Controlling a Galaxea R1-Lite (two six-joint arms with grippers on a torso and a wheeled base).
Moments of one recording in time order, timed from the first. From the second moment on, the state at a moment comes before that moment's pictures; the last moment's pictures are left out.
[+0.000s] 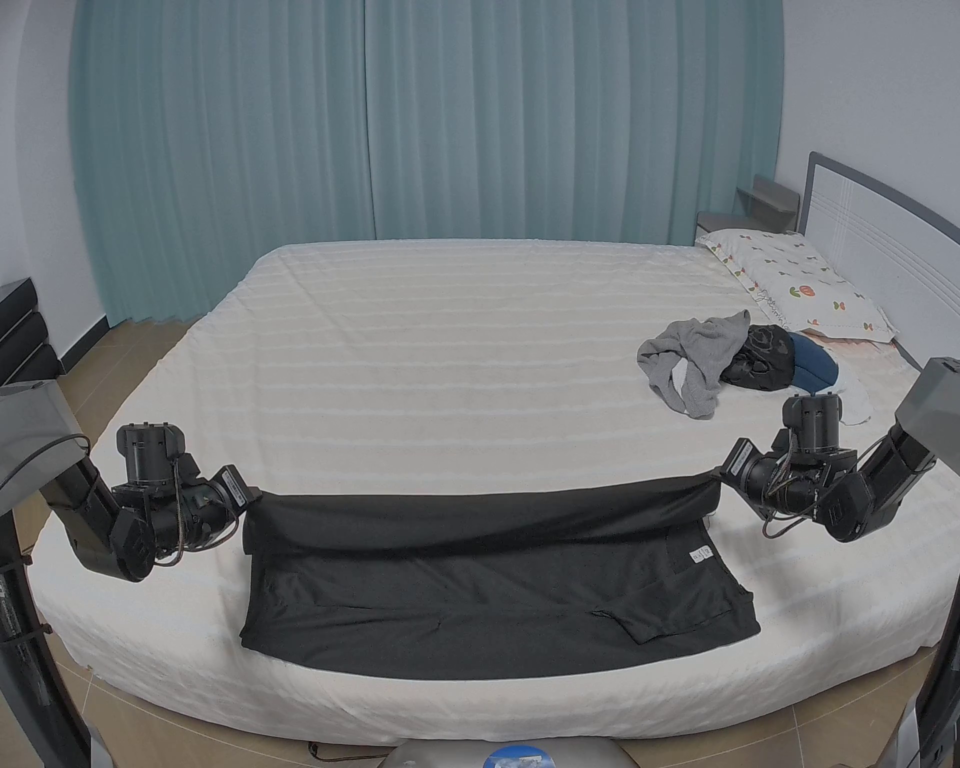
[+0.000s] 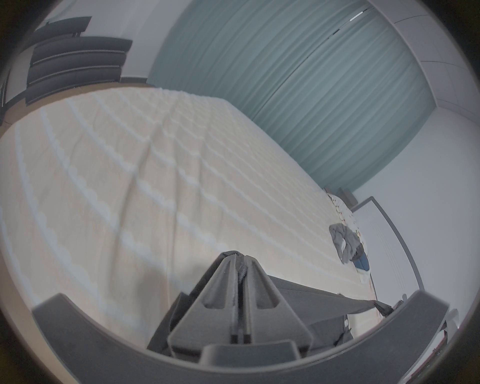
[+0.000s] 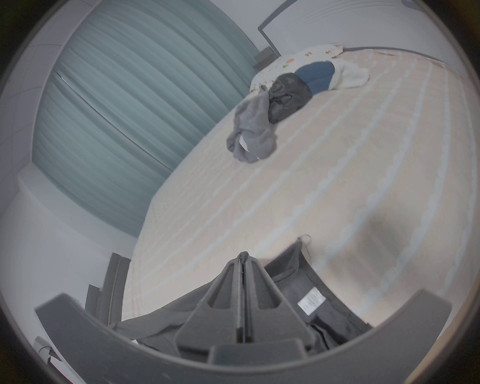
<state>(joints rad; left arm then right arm) 0.06 2.11 -0.68 -0.89 -0.25 -0.63 0.11 2.13 -0.84 -0.76 0.09 0.76</state>
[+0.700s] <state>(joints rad) 0.04 2.13 -0.76 -0.95 -0.22 -0.62 0.09 2.10 -0.95 -0.76 0.07 0.78</state>
